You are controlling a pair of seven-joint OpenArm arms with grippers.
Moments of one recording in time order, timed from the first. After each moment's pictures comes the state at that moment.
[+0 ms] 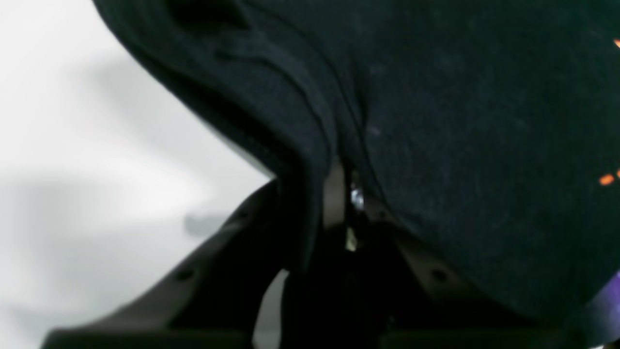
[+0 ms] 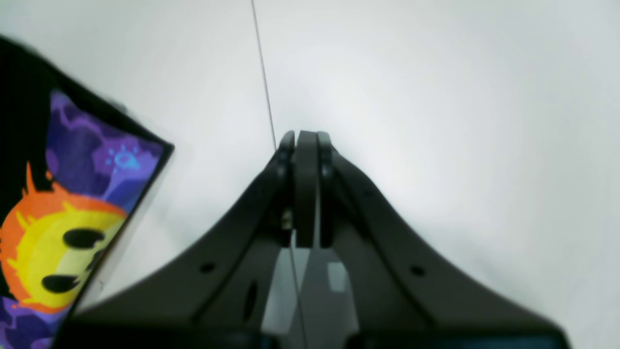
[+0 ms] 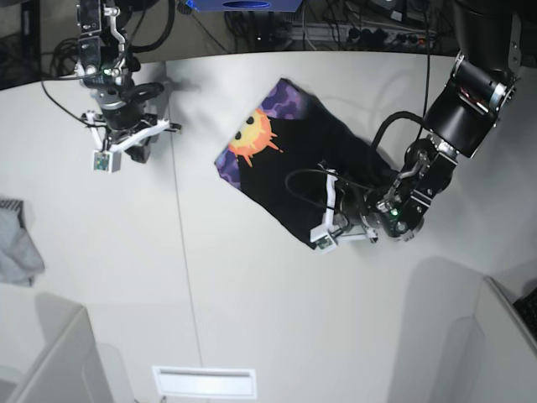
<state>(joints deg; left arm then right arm) -26.5 -27.7 44.0 71.4 -37.2 -27.2 50.0 -24.1 10.0 1.4 109.8 19.2 -8.1 -35.9</state>
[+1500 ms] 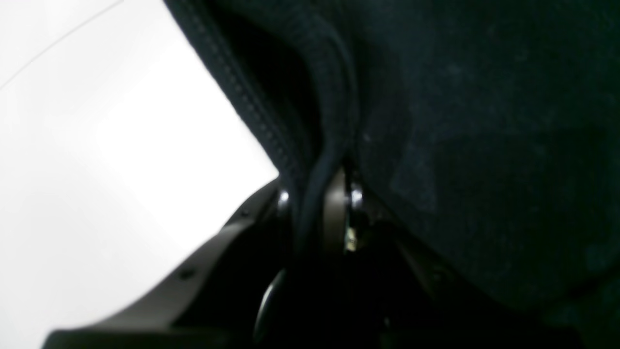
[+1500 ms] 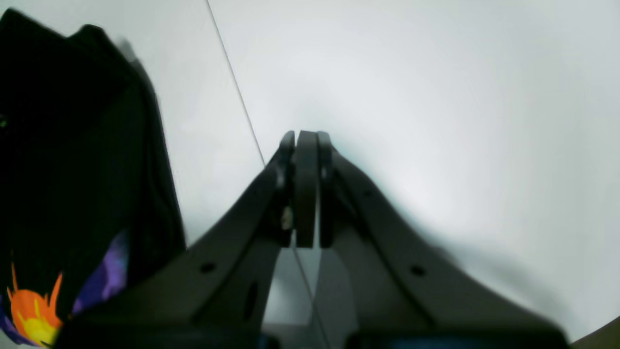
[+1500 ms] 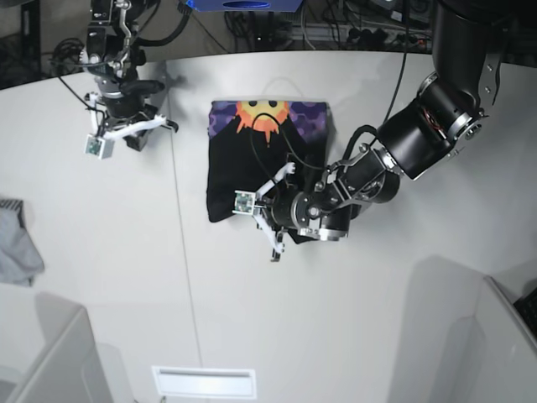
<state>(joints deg) -34.2 -16.8 59.6 65.0 5.1 -40.1 14.3 -26.5 1.2 8.5 109.6 19.0 -8.1 -35.9</state>
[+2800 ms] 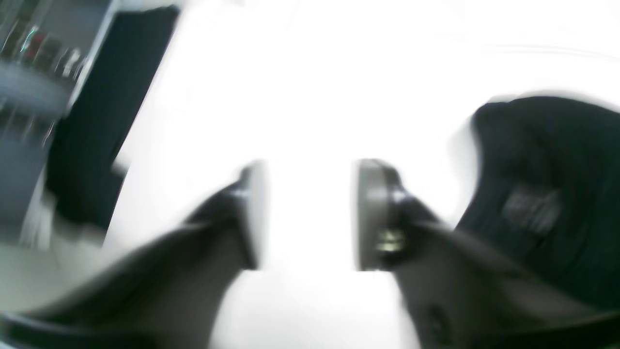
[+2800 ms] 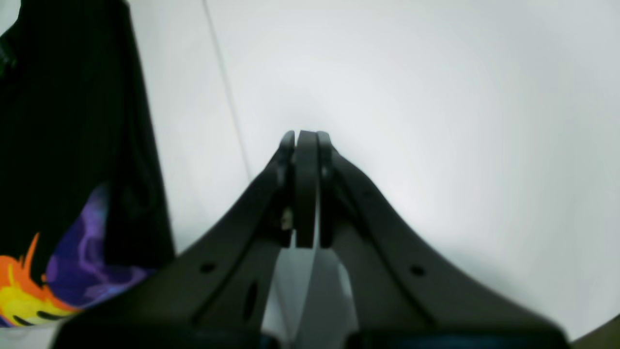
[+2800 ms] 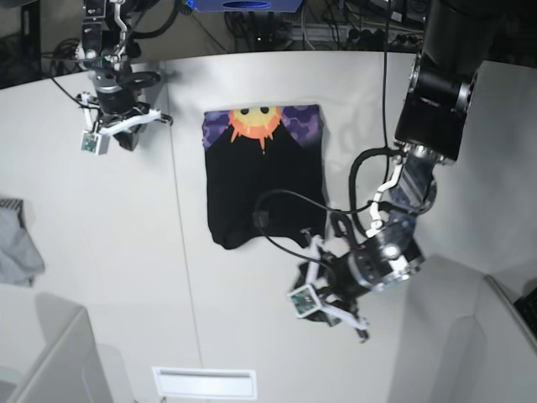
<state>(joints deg) -25.0 -15.5 17.5 89.1 5.3 -40.1 31.3 -28.8 5.5 6.0 109.6 18.5 -6.4 -29.1</state>
